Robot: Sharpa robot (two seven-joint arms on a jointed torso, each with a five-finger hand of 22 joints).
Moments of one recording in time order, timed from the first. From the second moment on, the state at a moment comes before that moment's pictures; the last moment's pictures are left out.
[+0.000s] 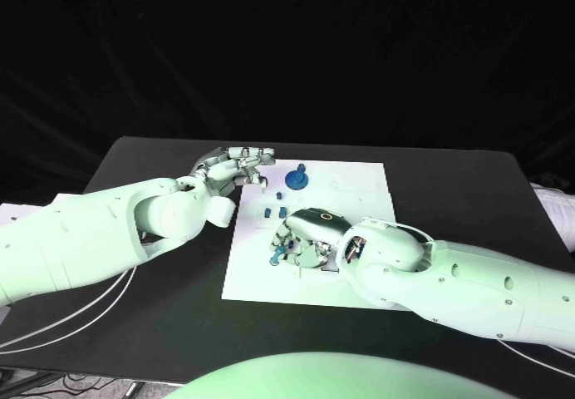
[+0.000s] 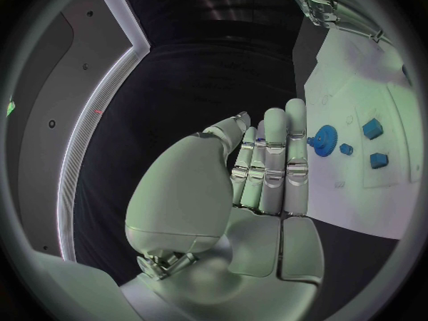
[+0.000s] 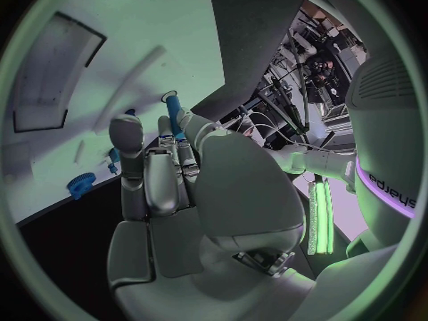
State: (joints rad) left arm 1.12 -0.86 -0.01 1.52 0.08 -0.23 0.29; left_hand 1.43 -0.09 0.39 0.03 0.13 0.95 0.20 0.15 0.11 1.02 0.13 0.26 0.11 1.16 0.04 0.93 0.53 0.16 1.15 0.14 0.50 0.96; right arm 1.01 -0.63 -0.05 1.67 -1.61 -0.25 -0.15; right_hand 1.46 -0.05 0.41 0.04 0.07 1.12 0.13 0.11 0.09 1.14 0.09 0.25 0.07 1.46 -0.02 1.30 1.13 0.17 1.22 0.09 1.09 0.69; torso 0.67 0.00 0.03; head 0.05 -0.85
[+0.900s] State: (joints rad) left arm 1.12 -0.86 -0.01 1.52 0.08 -0.22 0.29; left_hand 1.43 -0.09 0.39 0.03 0.13 0.95 0.20 0.15 0.11 1.02 0.13 0.26 0.11 1.16 0.04 0.93 0.53 0.16 1.15 0.14 0.50 0.96; right arm 1.00 -0.59 -0.04 1.65 -1.70 -0.21 -0.21; right_hand 1.45 -0.05 0.41 0.04 0.07 1.11 0.13 0.11 0.09 1.14 0.08 0.26 0.07 1.46 -0.02 1.30 1.13 0.17 1.22 0.09 1.09 0.69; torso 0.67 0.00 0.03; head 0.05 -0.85
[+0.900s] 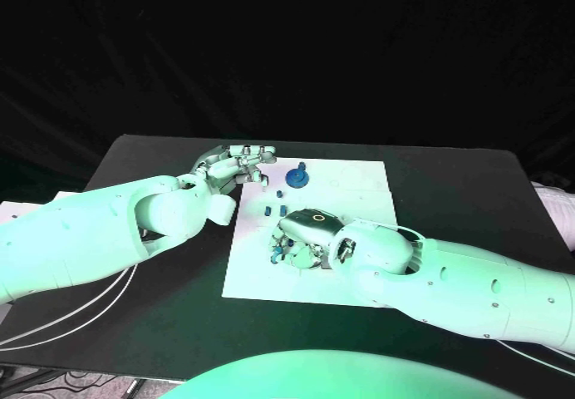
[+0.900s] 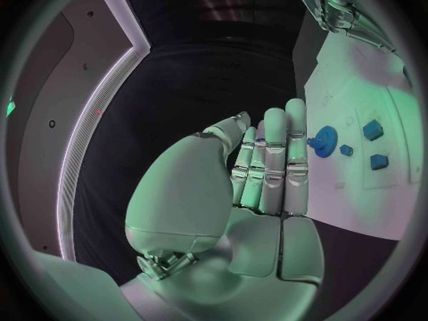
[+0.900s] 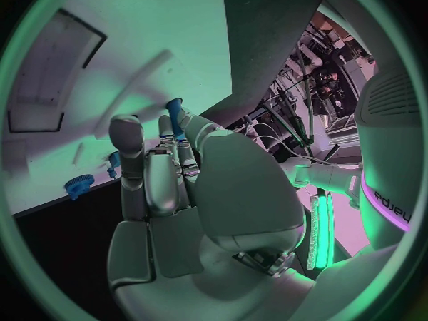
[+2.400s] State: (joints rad) left arm 1.12 -0.87 -0.01 1.52 0.08 -0.22 0.29; left_hand 1.43 -0.09 0.39 0.03 0.13 0.95 0.20 0.15 0.11 1.02 0.13 0.26 0.11 1.16 0.04 0.93 0.52 0.16 1.15 0.14 0.50 0.96; right arm 1.07 -1.03 -0.03 1.92 -1.38 -0.43 -0.30; right_hand 1.29 -0.08 0.06 0.20 0.23 1.03 0.12 0.15 0.09 1.21 0.04 0.84 0.59 1.47 -0.04 1.41 1.27 0.13 1.34 0.06 1.26 0.95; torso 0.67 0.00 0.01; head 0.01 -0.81
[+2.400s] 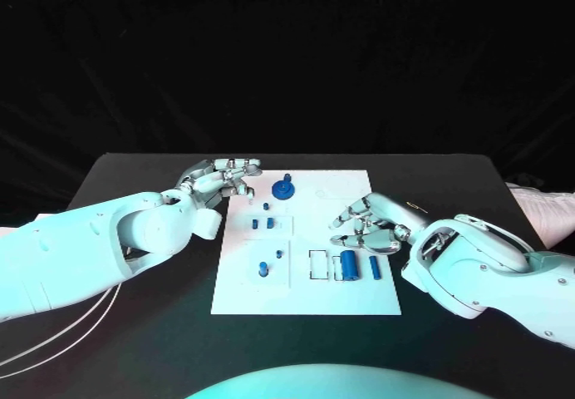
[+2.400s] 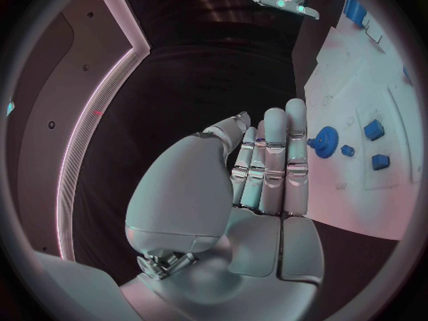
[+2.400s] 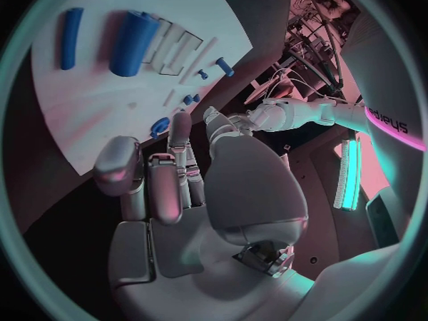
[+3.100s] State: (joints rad) left arm 1.12 -0.88 -0.01 1.52 0.08 -0.22 0.28; left_hand 1.43 -0.09 0.38 0.03 0.13 0.95 0.21 0.15 0.11 1.02 0.13 0.27 0.11 1.15 0.04 0.93 0.52 0.16 1.15 0.14 0.50 0.96; right arm 1.05 -1.06 -0.05 1.93 -1.41 -0.27 -0.53; right_hand 1.22 -0.04 -0.11 0.29 0.29 1.01 0.11 0.23 0.11 1.24 0.04 1.11 0.98 1.47 -0.04 1.44 1.31 0.12 1.35 0.06 1.28 0.99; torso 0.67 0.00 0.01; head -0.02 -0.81
